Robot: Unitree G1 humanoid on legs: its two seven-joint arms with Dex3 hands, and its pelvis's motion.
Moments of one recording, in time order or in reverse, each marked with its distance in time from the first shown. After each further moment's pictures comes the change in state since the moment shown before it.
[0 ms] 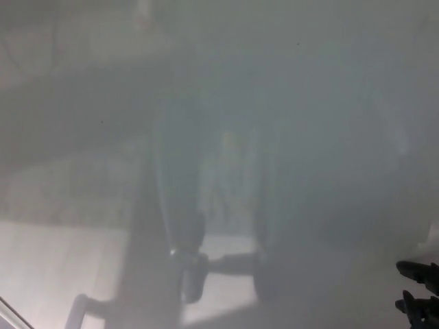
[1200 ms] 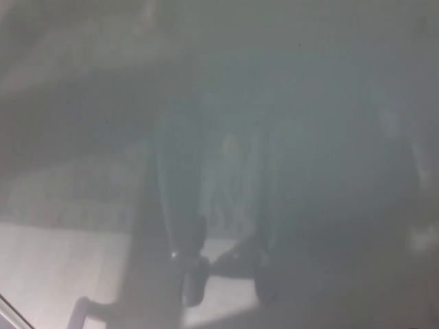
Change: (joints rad) left_arm 0.502 -0.159 -0.310 0.116 0.094 -0.068 0.204; right_arm 0.201 -0.012 0.037 0.002 -0.019 -0.016 -0.007
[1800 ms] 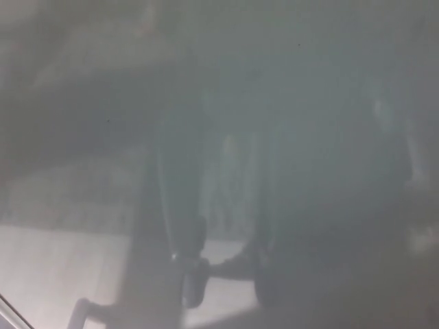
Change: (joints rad) left_arm 0.109 -0.135 -0.036 -0.152 -0.009 -0.082 -0.098; right_arm 0.054 -0.001 0.010 0.001 -0.005 -0.002 -0.006
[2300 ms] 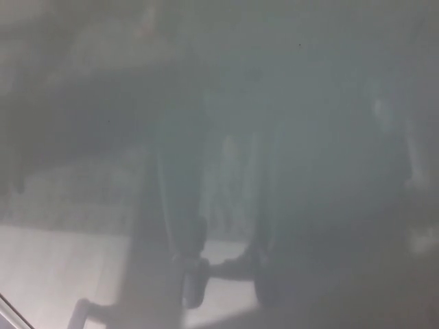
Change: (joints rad) left_arm -0.003 -0.023 0.008 0.009 -0.025 0.046 -0.082; right_arm 0.000 0.000 0.000 0.000 0.000 0.000 0.001
